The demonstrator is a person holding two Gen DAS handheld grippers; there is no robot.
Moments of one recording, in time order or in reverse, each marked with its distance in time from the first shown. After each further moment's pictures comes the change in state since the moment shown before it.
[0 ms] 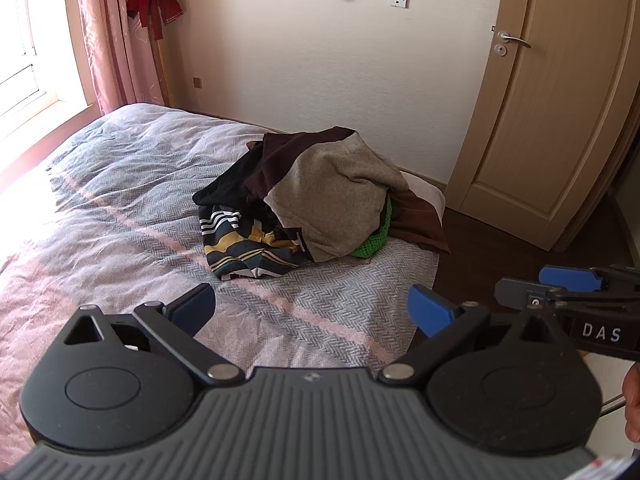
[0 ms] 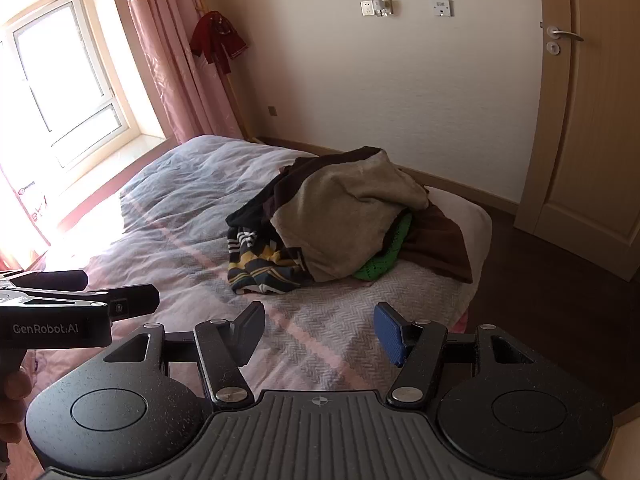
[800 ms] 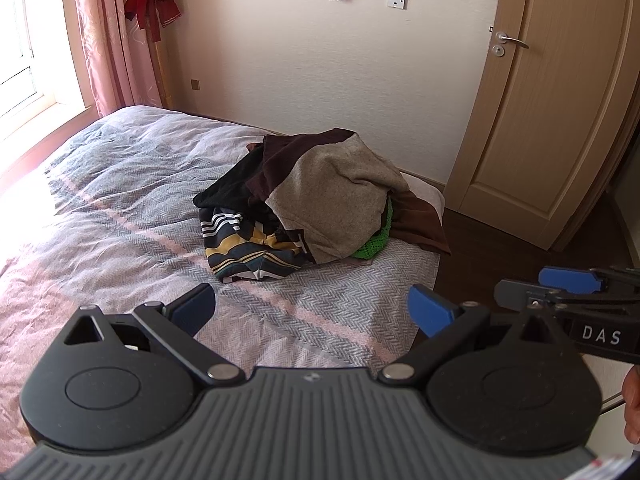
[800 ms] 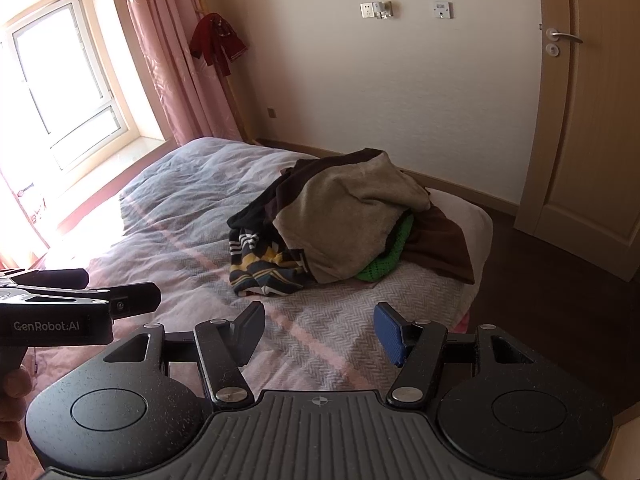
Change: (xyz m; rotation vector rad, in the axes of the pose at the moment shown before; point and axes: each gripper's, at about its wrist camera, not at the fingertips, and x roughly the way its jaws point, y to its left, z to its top) left arm -0.001 0.003 0.005 0.004 -0.004 -0.002; right arm 0.003 0.013 0.003 0.001 -0.001 -0.006
